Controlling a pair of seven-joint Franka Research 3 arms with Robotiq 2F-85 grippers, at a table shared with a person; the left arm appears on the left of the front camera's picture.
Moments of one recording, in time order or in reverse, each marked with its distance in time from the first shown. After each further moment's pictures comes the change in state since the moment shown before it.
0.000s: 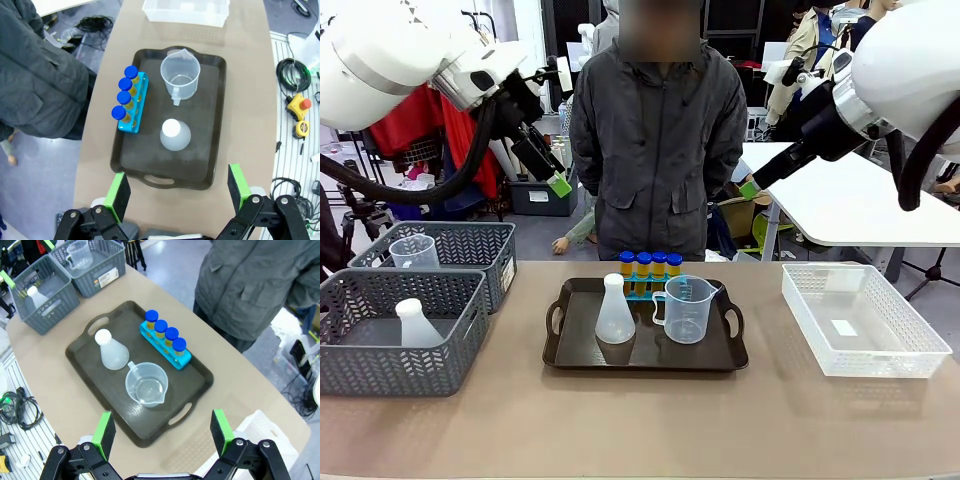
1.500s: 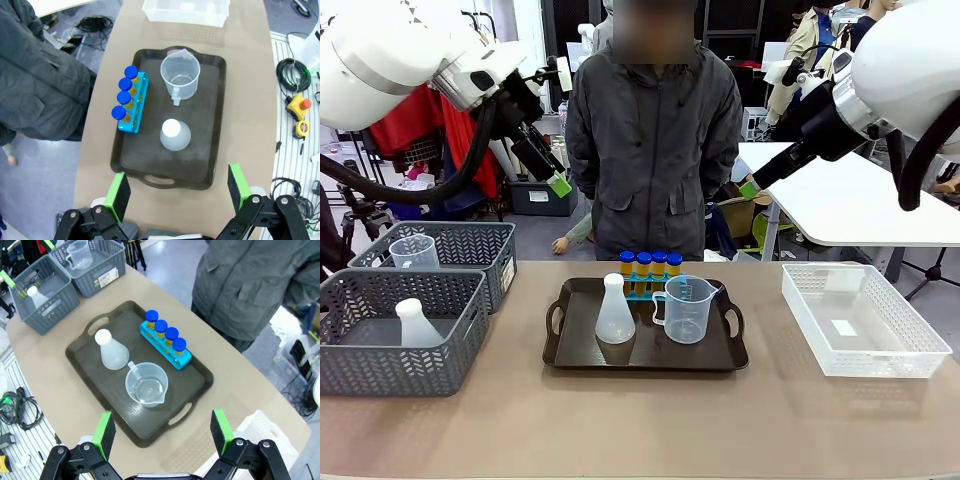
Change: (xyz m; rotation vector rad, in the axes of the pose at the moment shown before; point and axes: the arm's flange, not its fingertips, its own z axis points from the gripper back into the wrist) left arm 0.000 0.000 0.000 0.000 0.000 0.000; right arm 0.000 0.000 0.000 0.000 0.000 0.000
